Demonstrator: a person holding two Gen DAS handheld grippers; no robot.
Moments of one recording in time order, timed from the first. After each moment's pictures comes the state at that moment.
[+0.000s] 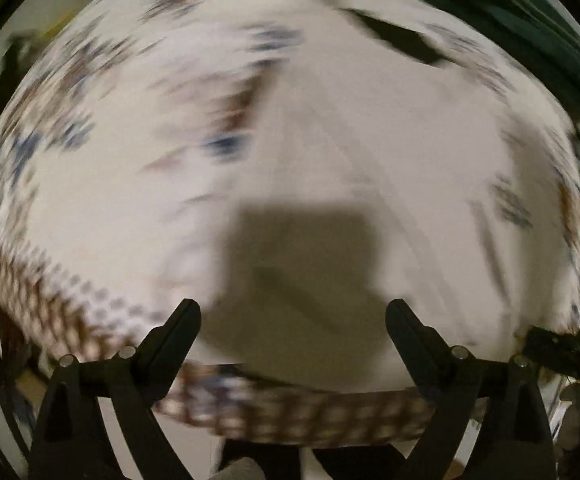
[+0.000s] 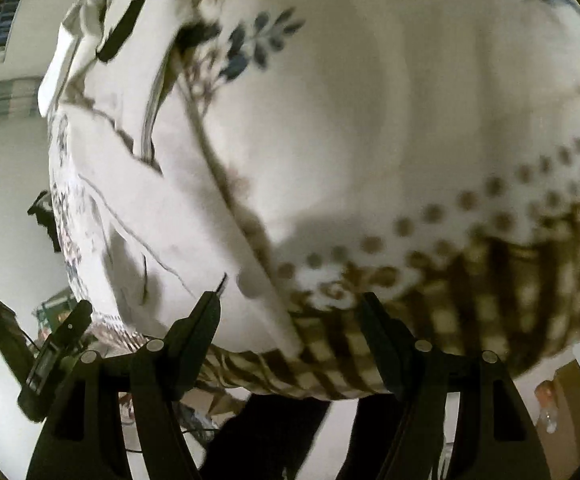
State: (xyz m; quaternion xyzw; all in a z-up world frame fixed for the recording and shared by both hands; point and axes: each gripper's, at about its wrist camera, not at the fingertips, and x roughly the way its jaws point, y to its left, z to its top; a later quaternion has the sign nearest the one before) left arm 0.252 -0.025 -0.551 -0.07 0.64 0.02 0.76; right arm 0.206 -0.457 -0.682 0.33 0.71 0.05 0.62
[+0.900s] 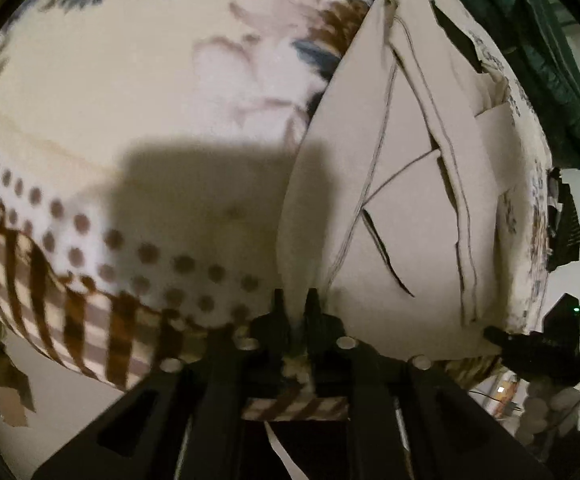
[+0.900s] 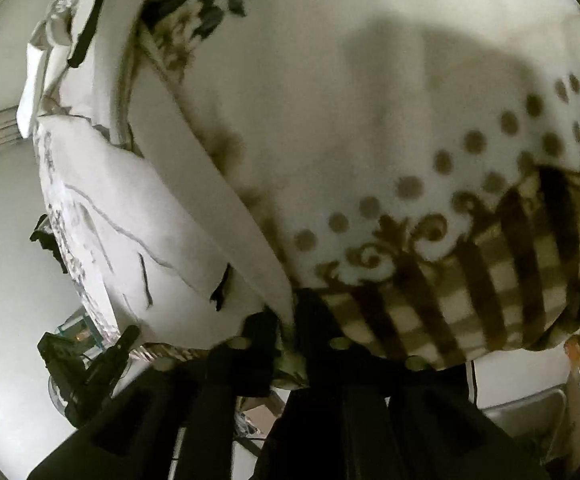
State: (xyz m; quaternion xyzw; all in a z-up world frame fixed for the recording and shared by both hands) left arm 0.187 0.080 -0.594 -0.22 0.69 -0.05 0.68; right arm 0.200 -0.418 -0.706 0.39 0.72 0.01 0.57
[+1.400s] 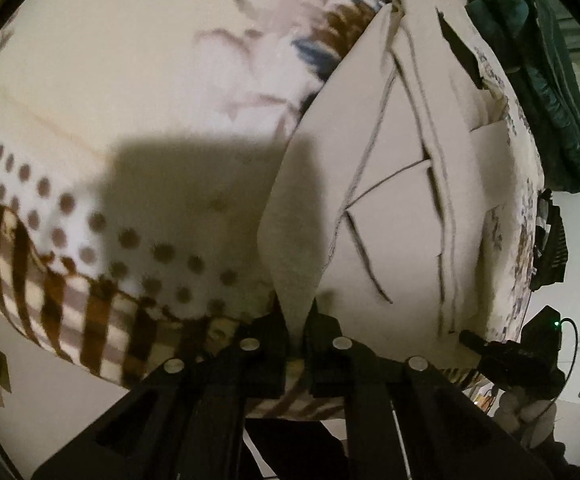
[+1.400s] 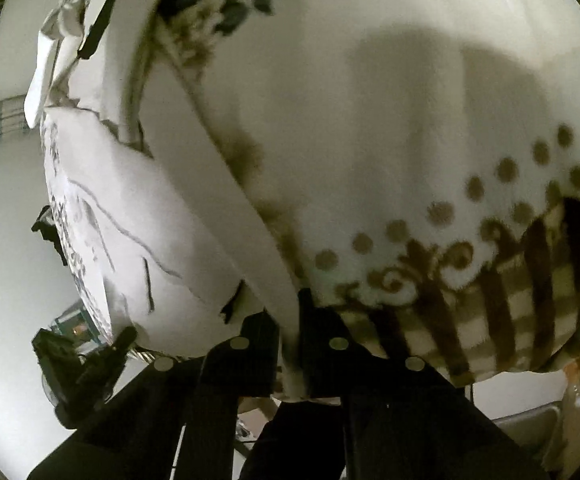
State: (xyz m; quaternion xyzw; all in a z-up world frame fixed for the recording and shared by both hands) left arm 0.210 0.062 -0.586 -0.27 0.68 -0.04 0.68; right arm 0.215 -0.399 -0.705 0.37 0.72 0.03 0.59
